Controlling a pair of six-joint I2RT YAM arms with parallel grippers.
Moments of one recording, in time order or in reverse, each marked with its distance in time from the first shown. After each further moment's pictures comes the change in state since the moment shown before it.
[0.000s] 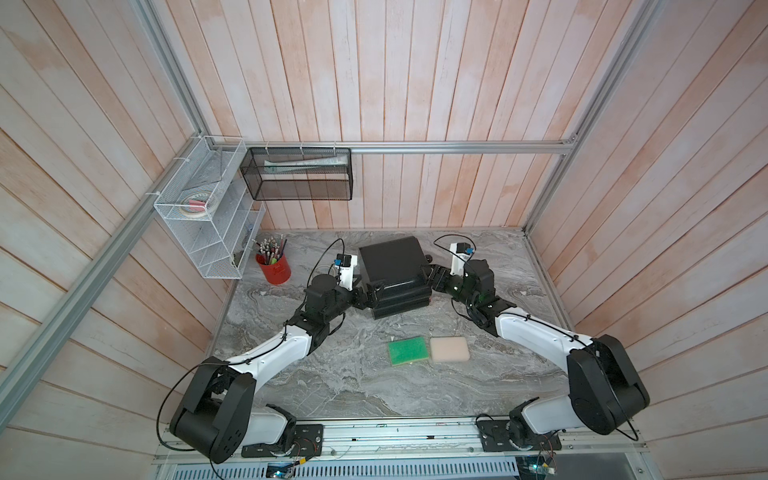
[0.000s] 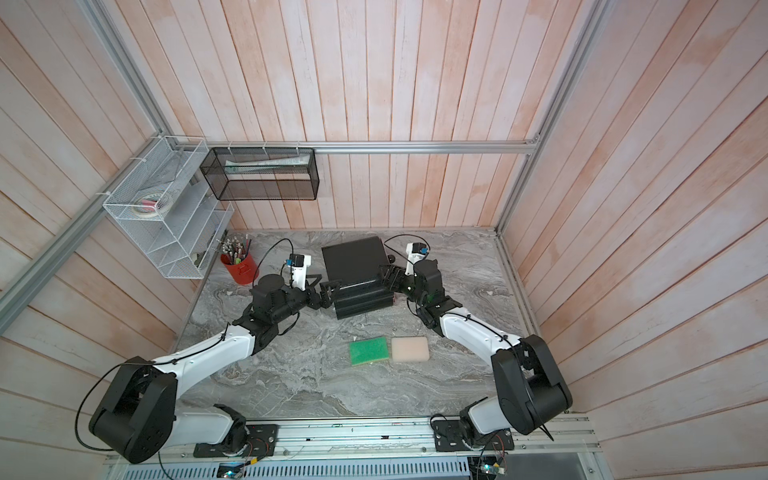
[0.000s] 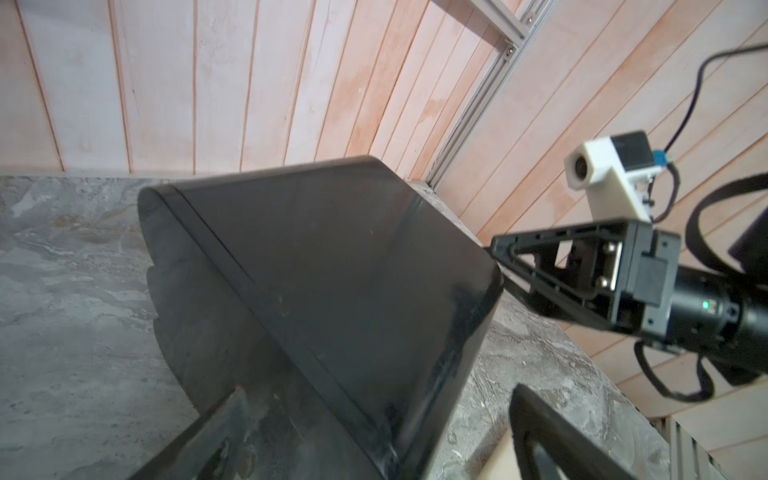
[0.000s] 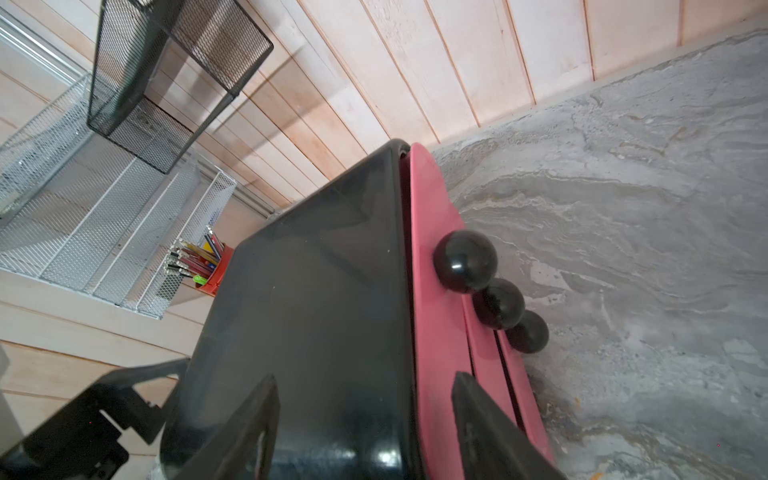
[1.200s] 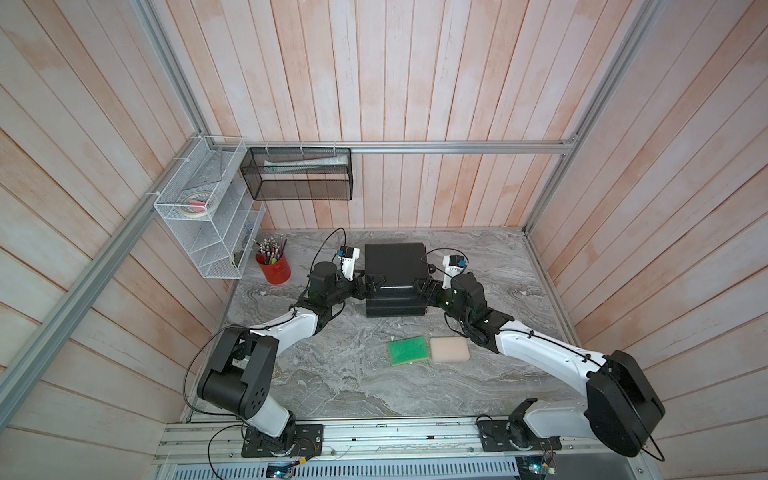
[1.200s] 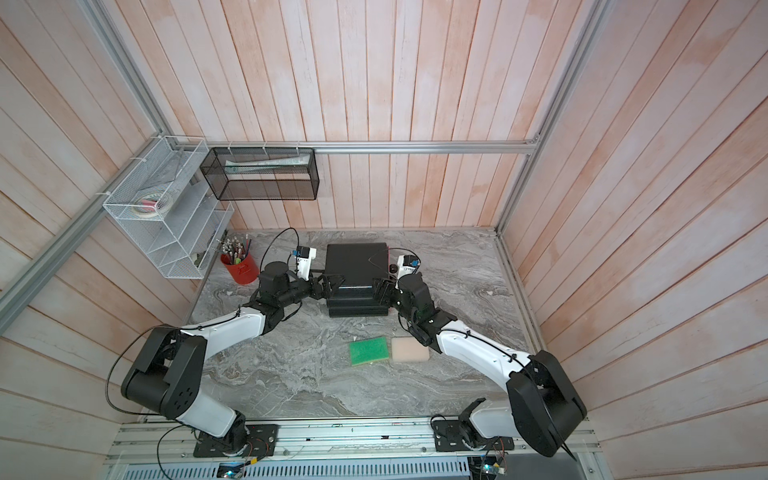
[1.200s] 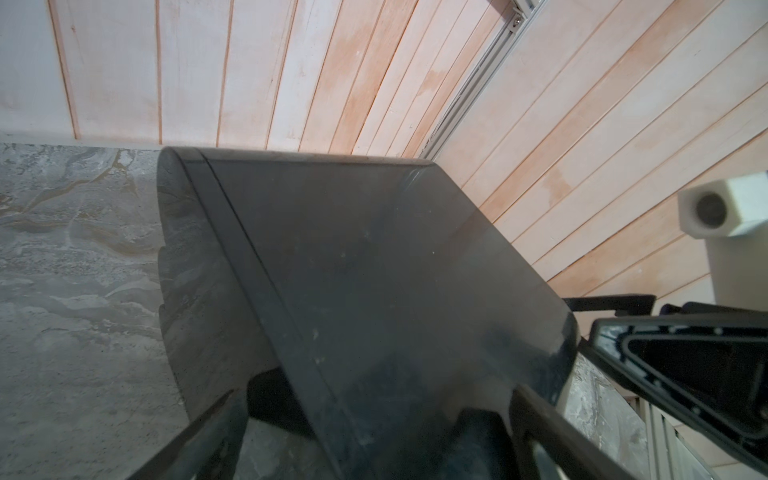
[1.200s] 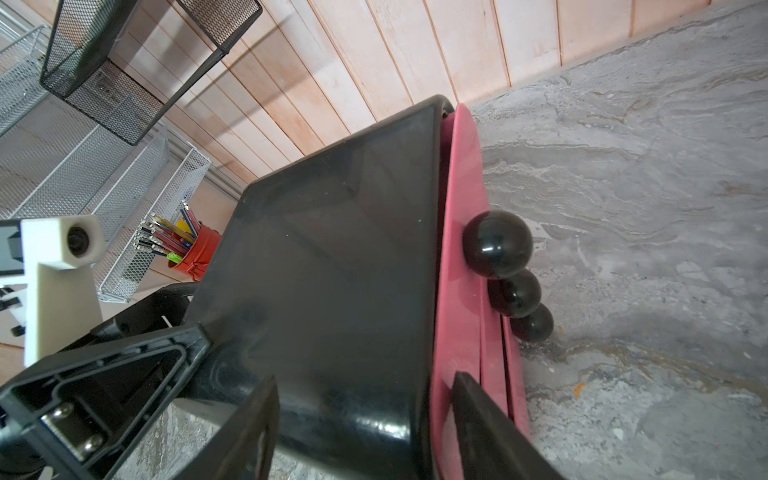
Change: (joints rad) left arm 0.074 0.220 0.100 0.050 0.205 -0.006; right arm 0.169 -0.134 -0.049 -0.124 0.264 0.019
